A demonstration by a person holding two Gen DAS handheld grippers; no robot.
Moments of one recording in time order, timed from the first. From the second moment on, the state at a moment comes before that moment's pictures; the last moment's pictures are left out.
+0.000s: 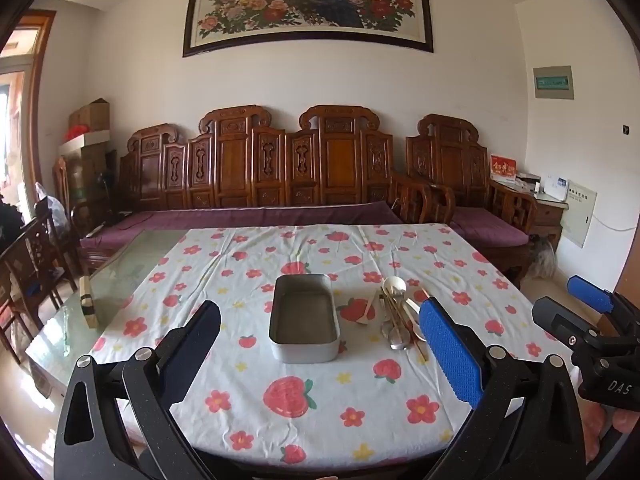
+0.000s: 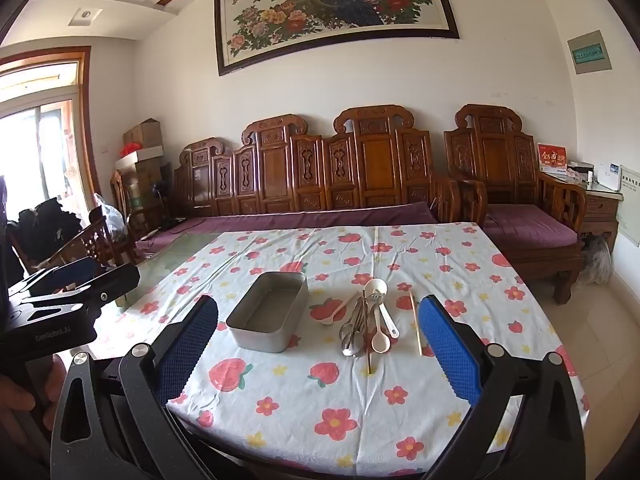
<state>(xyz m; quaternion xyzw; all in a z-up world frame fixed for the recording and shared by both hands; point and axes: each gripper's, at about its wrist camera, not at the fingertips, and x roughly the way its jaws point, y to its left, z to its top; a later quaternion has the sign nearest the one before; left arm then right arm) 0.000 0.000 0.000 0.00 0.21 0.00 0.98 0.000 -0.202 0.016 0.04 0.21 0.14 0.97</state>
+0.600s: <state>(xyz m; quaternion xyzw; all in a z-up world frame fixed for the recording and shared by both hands) 0.000 0.000 0.003 0.00 0.21 0.00 0.98 -0.001 -0.201 0.018 0.04 0.20 0.15 0.97</state>
